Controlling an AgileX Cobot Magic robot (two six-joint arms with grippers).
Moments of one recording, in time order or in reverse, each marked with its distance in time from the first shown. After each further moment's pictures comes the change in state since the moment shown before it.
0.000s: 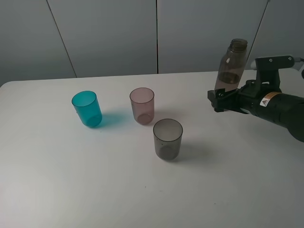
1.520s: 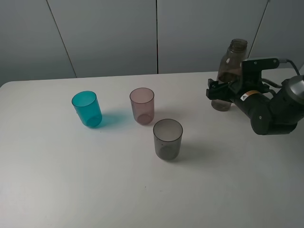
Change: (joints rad) left arm 0.000 0.000 0.000 0.000 0.000 0.000; right arm 0.000 0.366 -0.230 0.229 -0.342 -0.172
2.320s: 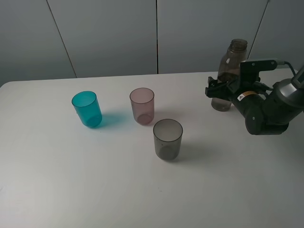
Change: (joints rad) left arm 0.000 0.000 0.000 0.000 0.000 0.000; right arm 0.000 0.062 -0.051 0.026 -0.066 0.002
